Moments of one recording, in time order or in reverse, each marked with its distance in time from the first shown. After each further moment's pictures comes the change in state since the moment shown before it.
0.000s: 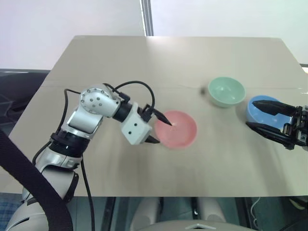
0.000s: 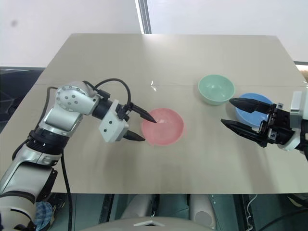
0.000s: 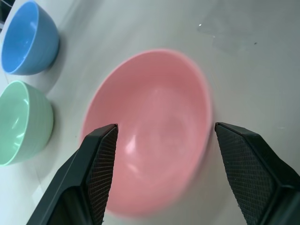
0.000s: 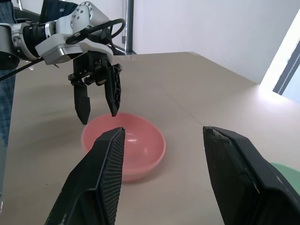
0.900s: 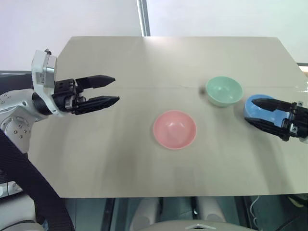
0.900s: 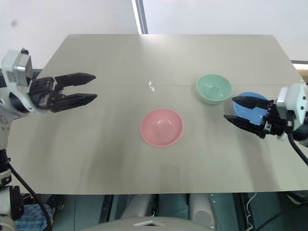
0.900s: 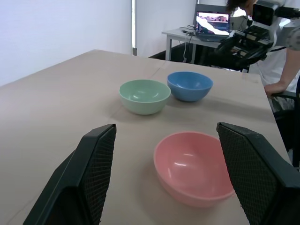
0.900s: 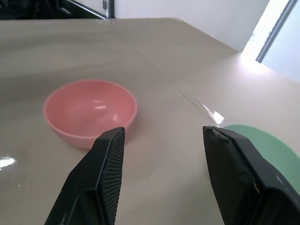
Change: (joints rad) left arm 0.314 0.174 0.670 -0.127 -0.637 1.010 0.248; right arm -0.113 -0.052 0.132 0.177 -0.211 -0.044 0.028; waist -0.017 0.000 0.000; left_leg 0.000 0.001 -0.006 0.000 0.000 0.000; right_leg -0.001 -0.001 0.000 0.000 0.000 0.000
